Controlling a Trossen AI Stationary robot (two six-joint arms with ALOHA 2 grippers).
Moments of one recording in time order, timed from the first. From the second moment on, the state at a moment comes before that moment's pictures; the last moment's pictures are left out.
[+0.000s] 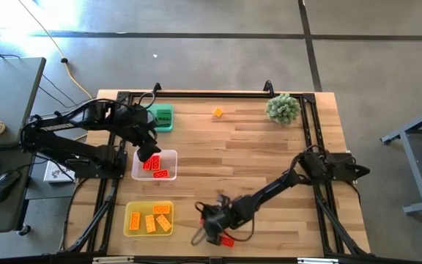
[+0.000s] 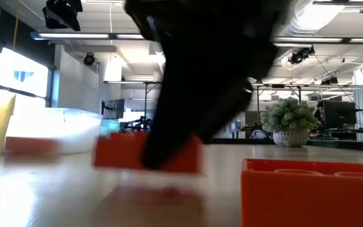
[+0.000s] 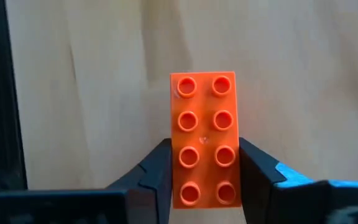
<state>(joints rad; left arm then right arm) 0.23 1.01 1.18 -1.16 0.13 -0.54 0.51 2.24 1.67 -0.49 0.17 0.74</state>
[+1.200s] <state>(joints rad) 0.37 0.84 1.18 -1.15 -0.15 -0.49 0.05 2.24 1.82 0.04 0.23 0.56</state>
